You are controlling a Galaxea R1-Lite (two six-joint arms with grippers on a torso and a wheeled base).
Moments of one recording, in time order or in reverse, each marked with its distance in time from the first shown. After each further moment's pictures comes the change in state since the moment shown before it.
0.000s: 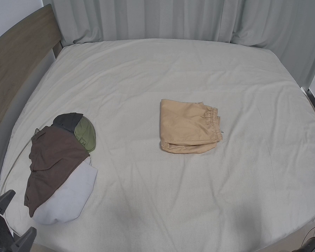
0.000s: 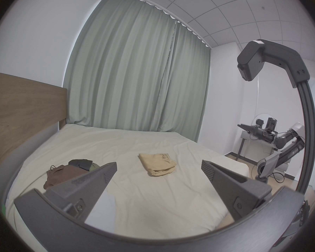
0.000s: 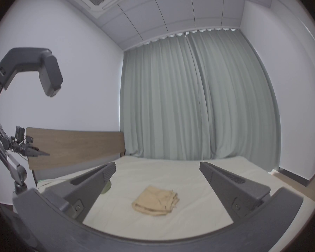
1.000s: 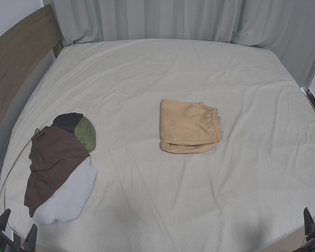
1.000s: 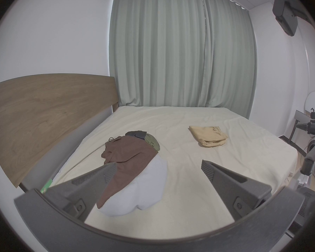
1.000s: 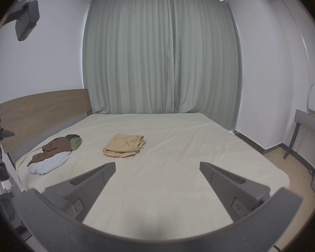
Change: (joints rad) left arm 0.200 -0.241 0.002 0.478 0.294 0.079; right arm -0.097 -0.447 0.012 0.892 -0.260 -0.038
